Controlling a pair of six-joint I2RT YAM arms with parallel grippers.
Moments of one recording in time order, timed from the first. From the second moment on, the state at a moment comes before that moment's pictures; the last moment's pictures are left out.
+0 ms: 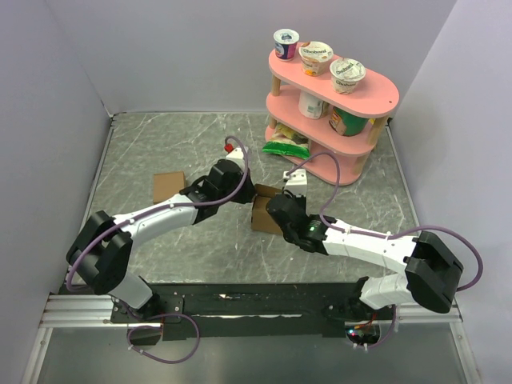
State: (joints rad) left arm -0.74 1.52 0.98 0.03 -0.03 -0.49; right arm 0.96 1.31 0.77 -0.13 0.88 0.49
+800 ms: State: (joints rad) left arm -0.81 1.53 0.82 0.31 -0.15 -0.53; right arm 0.97 1.32 0.76 -0.16 0.92 0.51
